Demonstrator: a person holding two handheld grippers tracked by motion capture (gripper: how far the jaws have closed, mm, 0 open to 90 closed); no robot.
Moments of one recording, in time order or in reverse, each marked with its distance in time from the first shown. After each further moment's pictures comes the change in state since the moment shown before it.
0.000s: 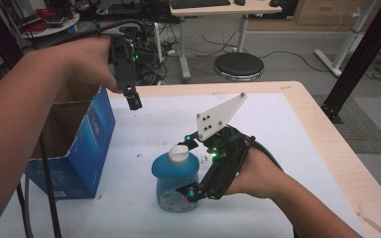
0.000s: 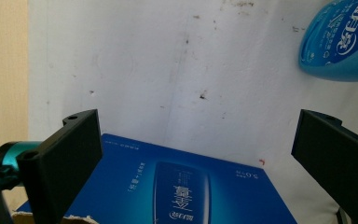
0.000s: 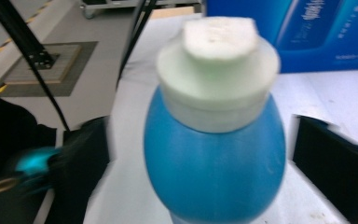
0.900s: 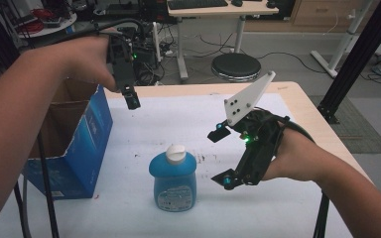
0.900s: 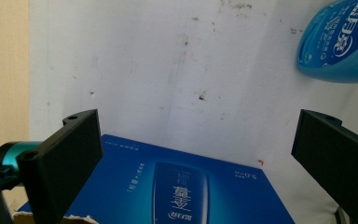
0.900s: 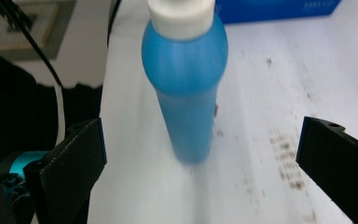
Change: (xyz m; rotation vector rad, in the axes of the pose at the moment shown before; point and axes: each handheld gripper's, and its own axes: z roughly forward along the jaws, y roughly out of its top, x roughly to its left) left arm -0.002 0.002 -0.002 -0.002 -0.002 0.001; right arm 0.002 0.006 -0.063 0.213 -0.069 0.022
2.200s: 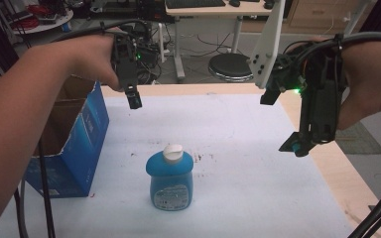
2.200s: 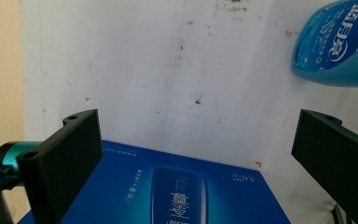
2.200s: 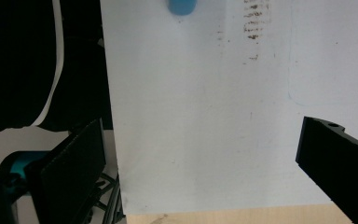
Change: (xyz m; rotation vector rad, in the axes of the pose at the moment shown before) left arm 0.000 0.011 0.004 0.022 -0.014 0.010; right arm 0.019 0.076 -0.101 0.641 -0.073 -0.090
